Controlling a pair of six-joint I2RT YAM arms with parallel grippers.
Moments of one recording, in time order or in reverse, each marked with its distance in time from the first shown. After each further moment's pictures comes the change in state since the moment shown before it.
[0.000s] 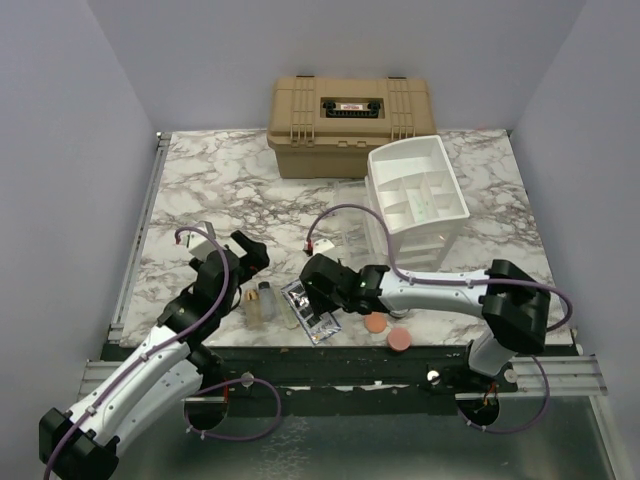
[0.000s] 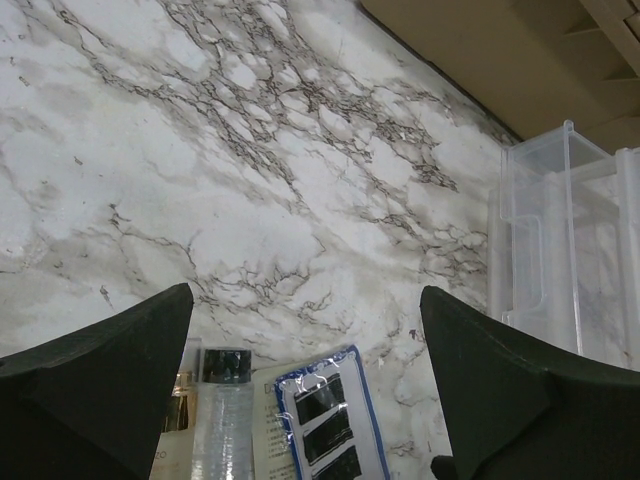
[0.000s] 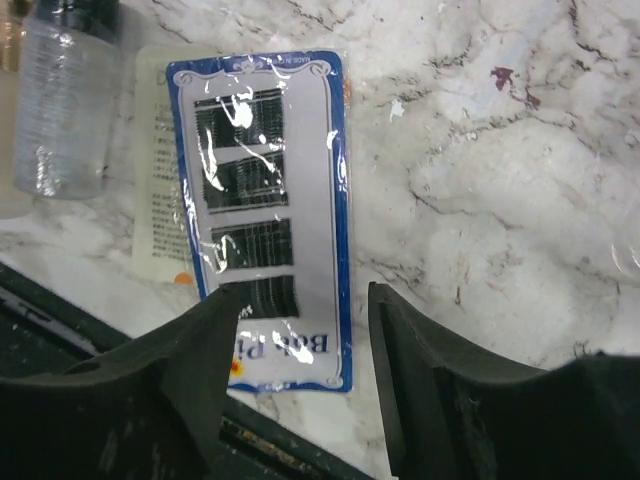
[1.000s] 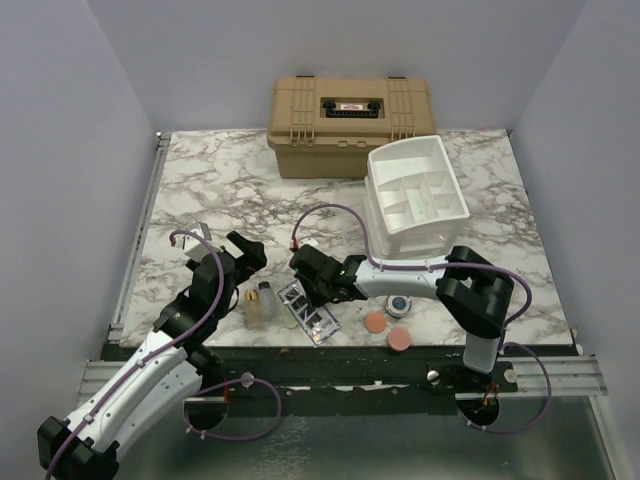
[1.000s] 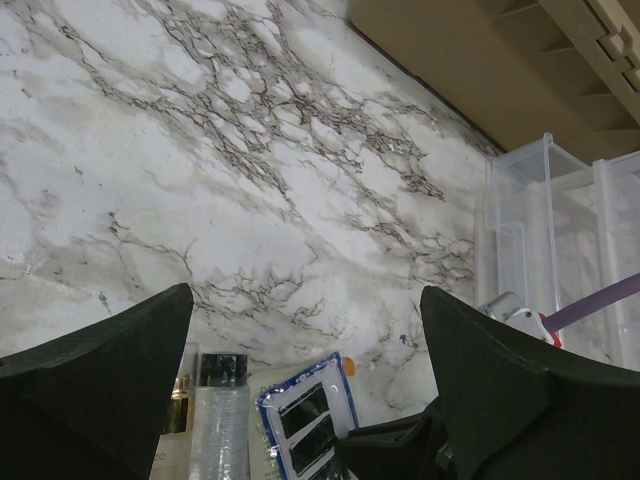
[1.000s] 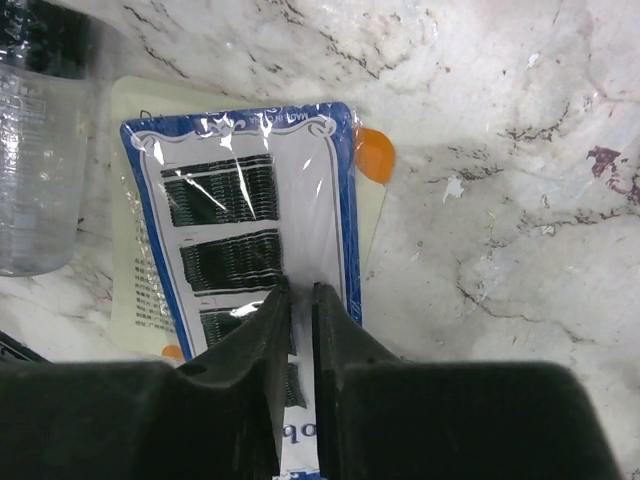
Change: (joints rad) left arm 0.008 -0.051 -0.008 0.000 0.002 0.007; right arm -0.074 0.253 0.126 0.038 -0.154 -0.101
